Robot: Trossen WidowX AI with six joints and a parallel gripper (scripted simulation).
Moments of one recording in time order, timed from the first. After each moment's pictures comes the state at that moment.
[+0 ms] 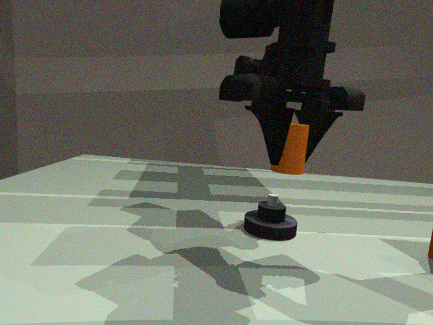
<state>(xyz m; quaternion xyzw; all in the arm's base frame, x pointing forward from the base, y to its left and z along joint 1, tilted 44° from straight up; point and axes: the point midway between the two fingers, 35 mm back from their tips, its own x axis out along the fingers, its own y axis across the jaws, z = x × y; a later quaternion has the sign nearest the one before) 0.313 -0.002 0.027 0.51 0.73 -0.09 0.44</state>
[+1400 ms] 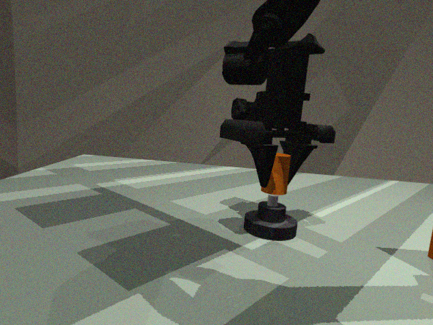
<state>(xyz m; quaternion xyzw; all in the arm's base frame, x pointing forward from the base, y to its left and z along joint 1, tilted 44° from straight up) 0.309 -0.038 -0.075 0.51 0.73 -0.09 0.44</state>
